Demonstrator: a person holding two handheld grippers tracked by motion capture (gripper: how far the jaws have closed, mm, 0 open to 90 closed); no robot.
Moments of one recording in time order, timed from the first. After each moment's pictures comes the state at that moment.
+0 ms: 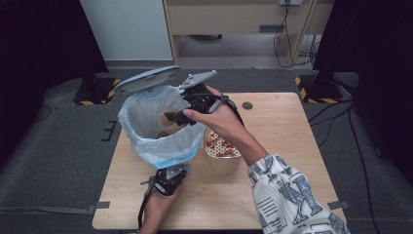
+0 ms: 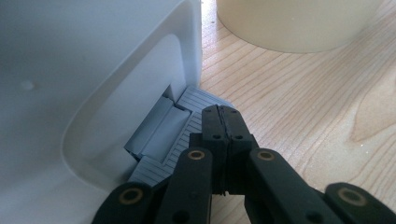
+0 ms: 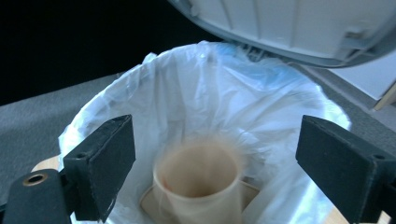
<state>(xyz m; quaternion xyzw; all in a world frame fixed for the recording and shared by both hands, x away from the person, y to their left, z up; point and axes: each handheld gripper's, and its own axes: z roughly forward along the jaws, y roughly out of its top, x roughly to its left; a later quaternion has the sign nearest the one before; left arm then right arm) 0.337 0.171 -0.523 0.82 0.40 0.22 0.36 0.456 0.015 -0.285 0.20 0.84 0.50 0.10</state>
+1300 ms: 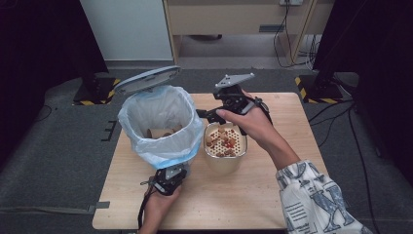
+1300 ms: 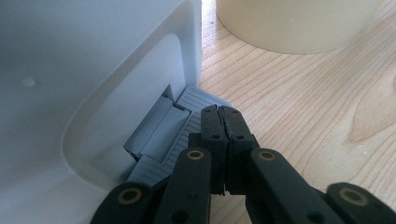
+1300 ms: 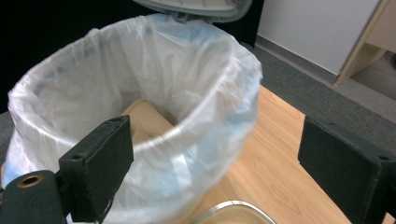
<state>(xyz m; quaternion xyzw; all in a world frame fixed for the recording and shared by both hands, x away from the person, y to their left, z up) 0.337 0.172 -0.523 0.81 0.40 0.21 0.37 0.462 -0.066 -0.299 0.27 0.82 0.49 0.13</state>
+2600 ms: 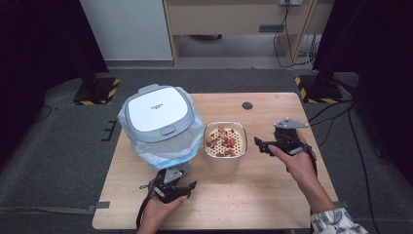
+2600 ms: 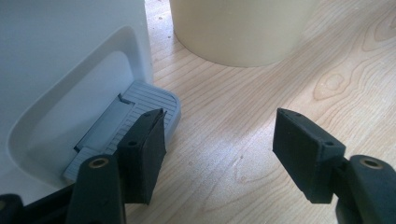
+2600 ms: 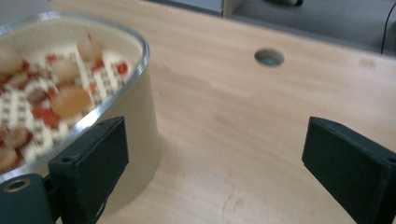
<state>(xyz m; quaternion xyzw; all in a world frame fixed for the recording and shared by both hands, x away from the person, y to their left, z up) 0.319 0.165 -0.510 0.81 0.39 0.16 0.41 0.421 -0.215 -0.434 0.46 0.76 0.41 0.23</state>
